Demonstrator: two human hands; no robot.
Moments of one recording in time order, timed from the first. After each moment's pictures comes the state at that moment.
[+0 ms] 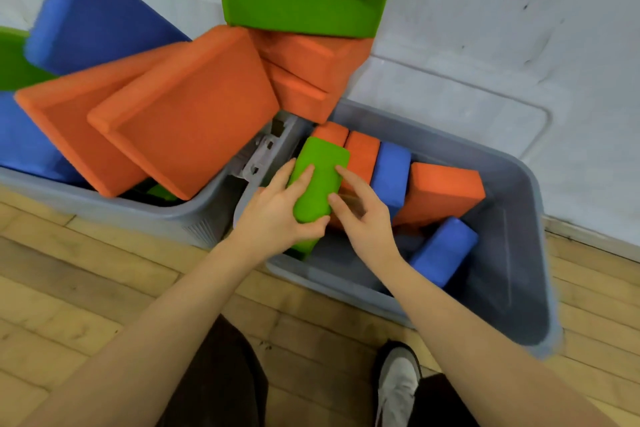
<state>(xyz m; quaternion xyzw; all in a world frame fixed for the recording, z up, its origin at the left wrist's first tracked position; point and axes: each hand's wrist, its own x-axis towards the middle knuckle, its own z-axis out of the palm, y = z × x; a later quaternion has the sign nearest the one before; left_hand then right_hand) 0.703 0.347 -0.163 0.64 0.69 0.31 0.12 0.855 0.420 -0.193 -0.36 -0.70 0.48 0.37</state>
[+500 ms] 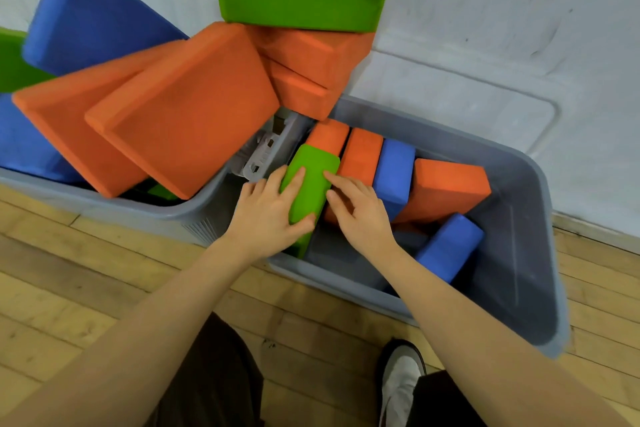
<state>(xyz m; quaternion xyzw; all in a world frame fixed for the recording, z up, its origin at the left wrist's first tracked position) 0.690 0.349 -0.183 0.66 0.74 0.12 0.05 0.851 0.435 -0.208 -0.42 -0.82 0.30 0.26</state>
